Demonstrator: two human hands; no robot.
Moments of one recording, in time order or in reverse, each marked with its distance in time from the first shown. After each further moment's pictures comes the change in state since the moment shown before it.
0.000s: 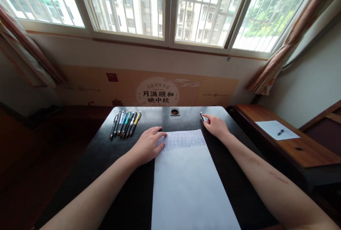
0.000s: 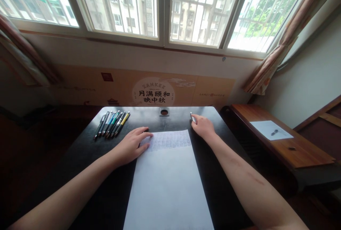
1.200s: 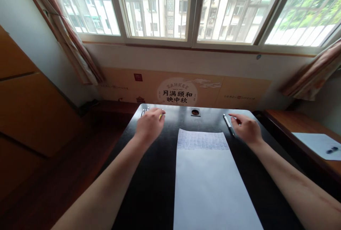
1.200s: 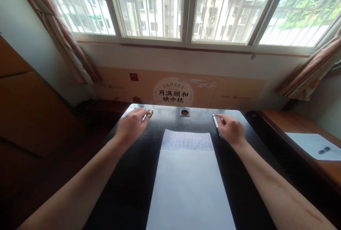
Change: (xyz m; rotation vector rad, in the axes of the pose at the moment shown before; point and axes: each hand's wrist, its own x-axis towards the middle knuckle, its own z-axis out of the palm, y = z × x) left_hand -0.016 -0.020 -0.062 0.135 0.438 -0.339; right_hand -0.008 0.003 -0.005 0.063 0.369 -0.131
